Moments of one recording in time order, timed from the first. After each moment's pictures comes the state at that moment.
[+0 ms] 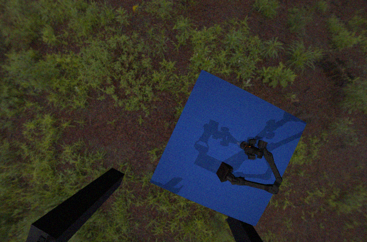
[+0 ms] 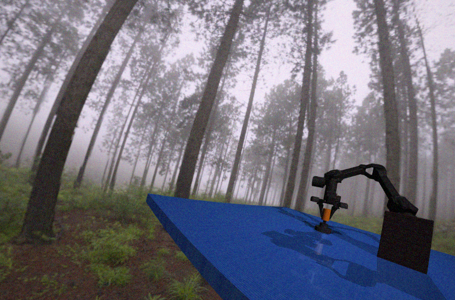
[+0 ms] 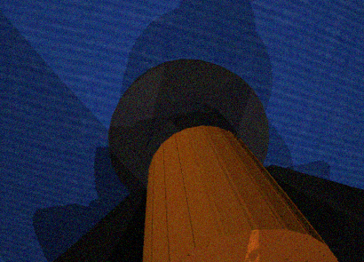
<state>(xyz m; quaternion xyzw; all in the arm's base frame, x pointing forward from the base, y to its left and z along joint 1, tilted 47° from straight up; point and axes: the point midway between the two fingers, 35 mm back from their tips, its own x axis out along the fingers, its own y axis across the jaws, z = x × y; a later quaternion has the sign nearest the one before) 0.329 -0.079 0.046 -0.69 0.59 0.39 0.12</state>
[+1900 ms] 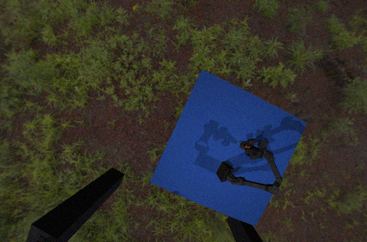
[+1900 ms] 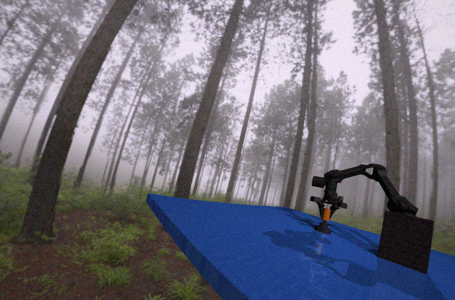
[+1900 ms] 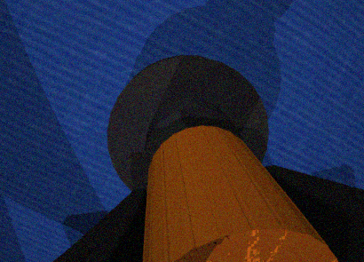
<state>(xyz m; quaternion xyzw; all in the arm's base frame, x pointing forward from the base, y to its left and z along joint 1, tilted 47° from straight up) 0.330 -0.081 0.048 -0.70 0.55 0.45 0.05</state>
